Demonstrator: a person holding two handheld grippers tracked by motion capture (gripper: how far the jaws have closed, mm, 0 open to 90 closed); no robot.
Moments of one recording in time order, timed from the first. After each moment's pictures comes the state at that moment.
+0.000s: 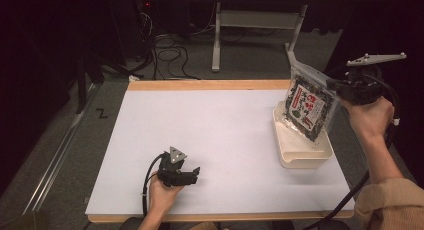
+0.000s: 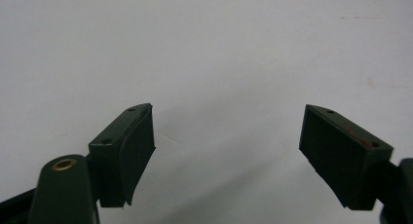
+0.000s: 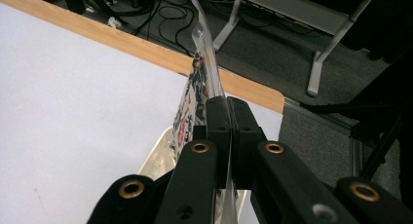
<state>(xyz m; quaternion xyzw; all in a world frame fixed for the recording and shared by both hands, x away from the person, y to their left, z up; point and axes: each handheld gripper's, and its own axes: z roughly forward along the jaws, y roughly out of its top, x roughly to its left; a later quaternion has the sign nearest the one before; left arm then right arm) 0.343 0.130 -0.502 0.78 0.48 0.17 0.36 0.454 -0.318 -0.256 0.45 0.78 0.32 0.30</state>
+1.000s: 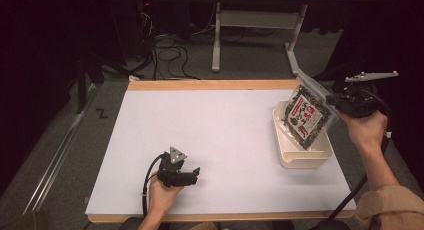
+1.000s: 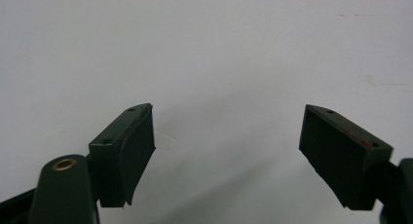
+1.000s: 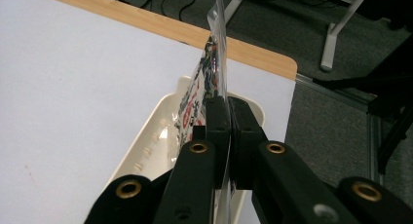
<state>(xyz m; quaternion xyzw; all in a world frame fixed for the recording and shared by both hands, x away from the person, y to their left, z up) 0.343 0.130 -0.503 0.78 0.48 0.17 0.36 0.458 -0.343 -0.303 0.48 0.78 0.31 0.26</state>
